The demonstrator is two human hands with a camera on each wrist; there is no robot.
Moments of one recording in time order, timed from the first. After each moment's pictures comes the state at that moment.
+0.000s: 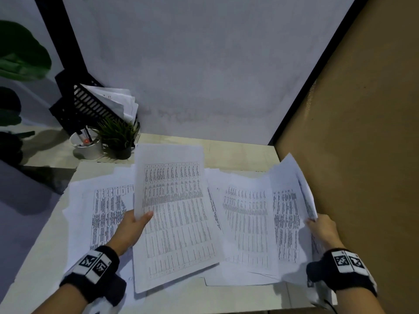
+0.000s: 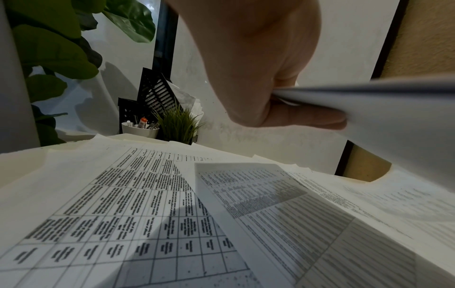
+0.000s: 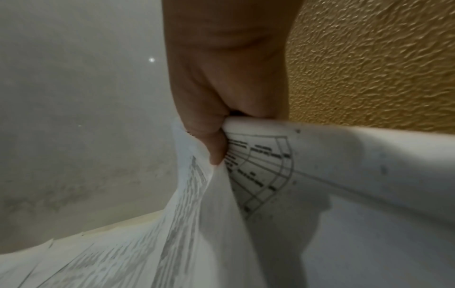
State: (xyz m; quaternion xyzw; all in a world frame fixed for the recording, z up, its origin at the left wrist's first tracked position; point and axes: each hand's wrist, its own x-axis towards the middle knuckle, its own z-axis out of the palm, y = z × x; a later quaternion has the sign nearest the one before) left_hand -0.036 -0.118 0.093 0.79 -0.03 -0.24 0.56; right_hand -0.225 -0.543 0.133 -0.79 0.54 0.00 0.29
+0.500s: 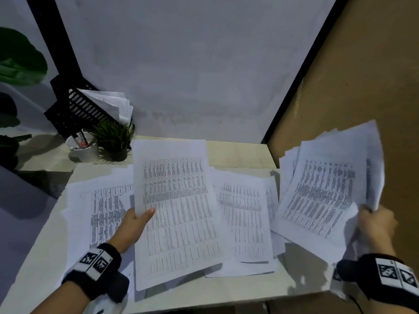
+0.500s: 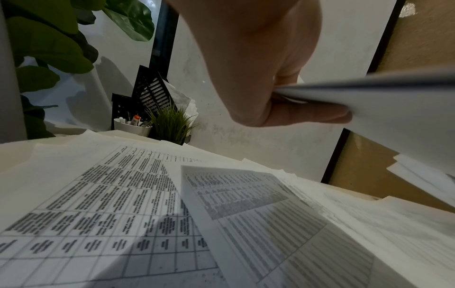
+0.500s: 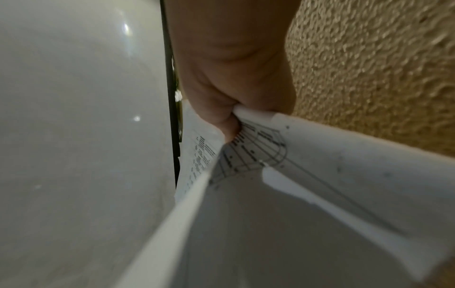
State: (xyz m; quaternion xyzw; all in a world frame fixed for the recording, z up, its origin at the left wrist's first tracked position) left_hand -0.061 -0.123 0.124 0.76 -0.06 -0.24 0.60; right_hand -0.289 -0.549 0.221 -0.69 0.62 -0.25 0.28
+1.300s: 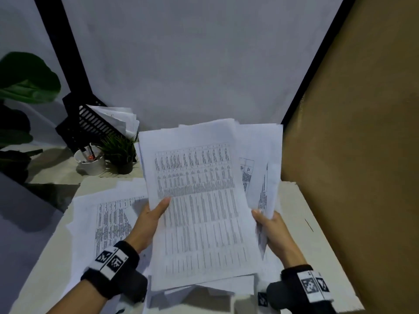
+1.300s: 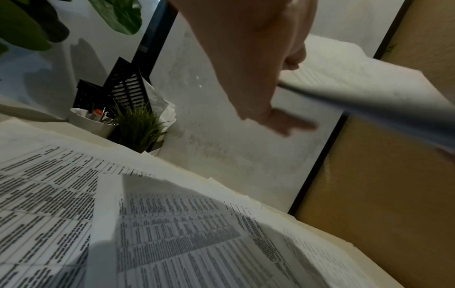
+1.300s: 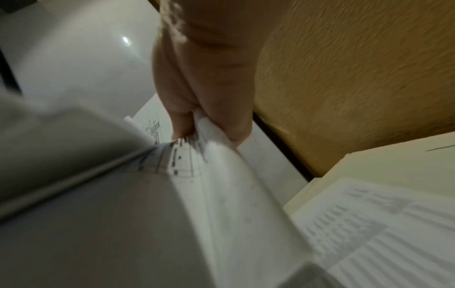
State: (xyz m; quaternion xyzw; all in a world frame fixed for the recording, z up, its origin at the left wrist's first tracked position) left_hand -0.054 -0.161 0.170 0.61 -0.05 -0.24 0.76; right_hand -0.186 -0.405 0.172 -0.67 0.28 -0.11 0.68
